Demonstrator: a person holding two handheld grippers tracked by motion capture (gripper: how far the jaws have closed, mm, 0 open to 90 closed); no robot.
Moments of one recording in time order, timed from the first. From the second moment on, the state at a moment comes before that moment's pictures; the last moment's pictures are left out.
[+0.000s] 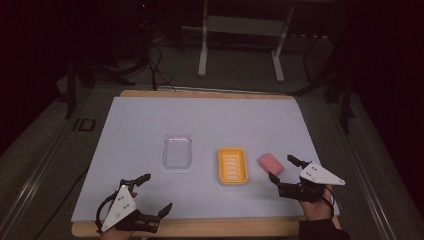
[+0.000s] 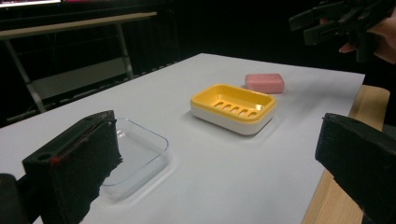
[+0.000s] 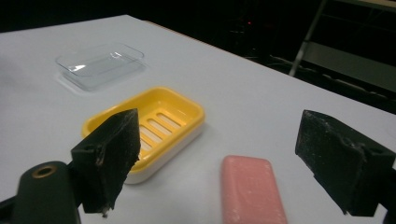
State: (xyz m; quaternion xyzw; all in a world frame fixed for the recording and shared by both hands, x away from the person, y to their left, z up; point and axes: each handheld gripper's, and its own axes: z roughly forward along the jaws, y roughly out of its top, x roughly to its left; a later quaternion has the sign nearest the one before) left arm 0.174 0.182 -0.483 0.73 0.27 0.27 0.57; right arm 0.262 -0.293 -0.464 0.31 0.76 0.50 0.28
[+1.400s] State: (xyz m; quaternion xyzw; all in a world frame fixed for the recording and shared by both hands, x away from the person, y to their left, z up) left arm 0.173 0.176 -0.485 0.75 0.27 0.27 0.55; right arm 0.278 -0.293 -0.471 0.35 0.85 0.36 0.16
